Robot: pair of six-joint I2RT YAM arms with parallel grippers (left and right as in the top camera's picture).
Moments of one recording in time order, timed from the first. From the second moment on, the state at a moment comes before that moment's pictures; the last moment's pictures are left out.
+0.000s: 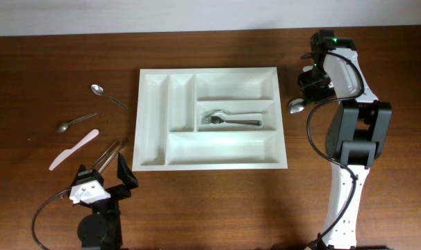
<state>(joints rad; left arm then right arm) 0.02 0.01 0.02 -0.08 -0.19 -0.20 -0.08 2.48 2.16 -1.18 0.04 1.18</state>
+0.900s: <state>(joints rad) 0.02 0.01 0.02 -0.08 -0.19 -0.20 -0.08 2.48 2.35 -1.20 0.04 1.01</state>
